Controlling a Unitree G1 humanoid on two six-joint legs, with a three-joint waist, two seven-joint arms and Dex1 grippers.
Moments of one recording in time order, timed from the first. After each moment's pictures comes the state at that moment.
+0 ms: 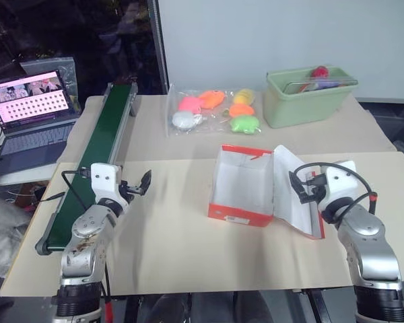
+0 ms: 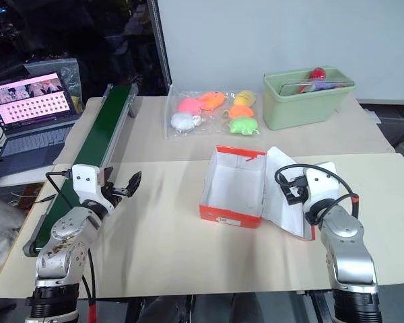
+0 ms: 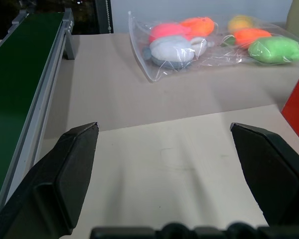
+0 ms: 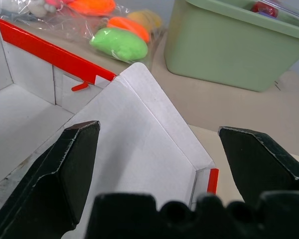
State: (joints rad) left arm -0.14 0.31 0.20 -0.24 -0.28 0.42 -0.27; right arm -0.11 -0.48 -0.21 -0.28 0.14 0.42 0.27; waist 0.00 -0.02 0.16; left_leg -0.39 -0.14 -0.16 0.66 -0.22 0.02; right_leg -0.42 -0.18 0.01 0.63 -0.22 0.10
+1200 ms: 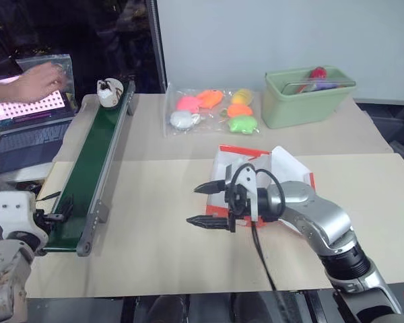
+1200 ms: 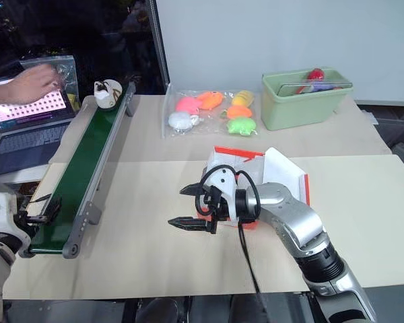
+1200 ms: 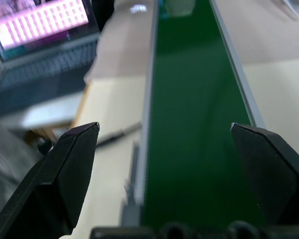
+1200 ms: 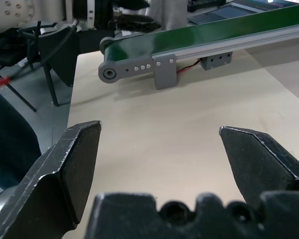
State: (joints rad) left arm 0.18 0.52 0.59 -0.26 -0.38 0.49 -0.35; right arm -0.50 -0.50 0.29 -0.39 0.49 0.72 0.89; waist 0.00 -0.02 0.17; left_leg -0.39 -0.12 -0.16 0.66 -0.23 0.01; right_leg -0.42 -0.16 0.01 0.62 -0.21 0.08
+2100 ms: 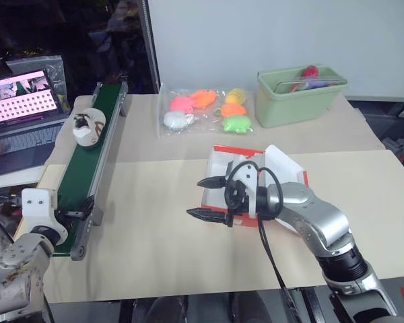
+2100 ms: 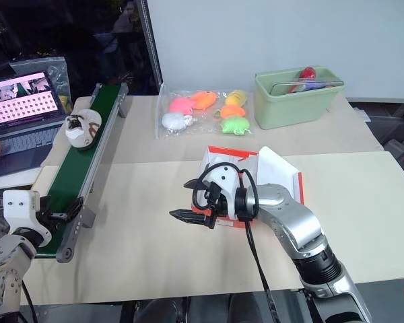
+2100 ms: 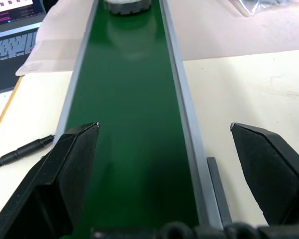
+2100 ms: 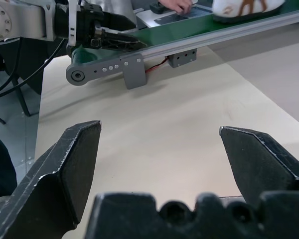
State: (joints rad) left arm 0.08 0.52 0.50 -0.19 -0.36 0.48 -0.37; right arm -0.48 -0.47 0.26 -0.40 0.48 0.72 0.82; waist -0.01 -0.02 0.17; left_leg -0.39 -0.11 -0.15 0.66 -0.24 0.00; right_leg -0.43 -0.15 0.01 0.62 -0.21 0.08
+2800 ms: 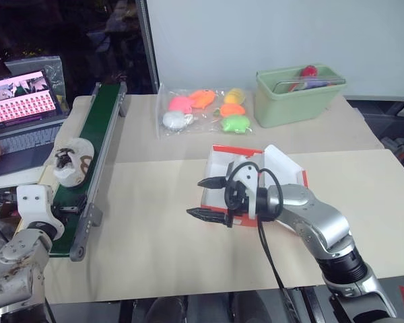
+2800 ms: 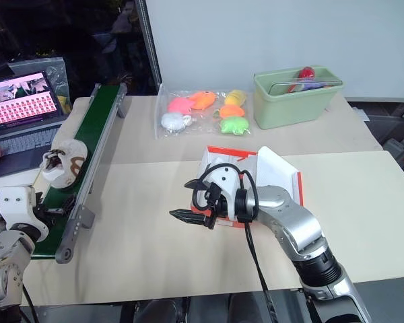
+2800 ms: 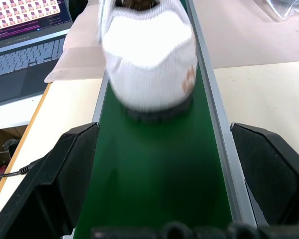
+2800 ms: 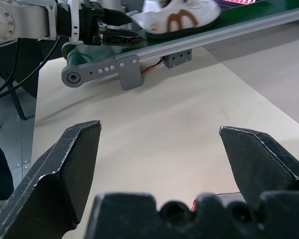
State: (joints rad) left arm 0.04 0.52 0.51 -0.14 -0.32 0.45 -0.32; right arm -0.47 -0.46 0.26 -0.41 0.48 0.72 0.80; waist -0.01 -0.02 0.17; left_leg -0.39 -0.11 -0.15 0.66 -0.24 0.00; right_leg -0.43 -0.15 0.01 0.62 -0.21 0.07
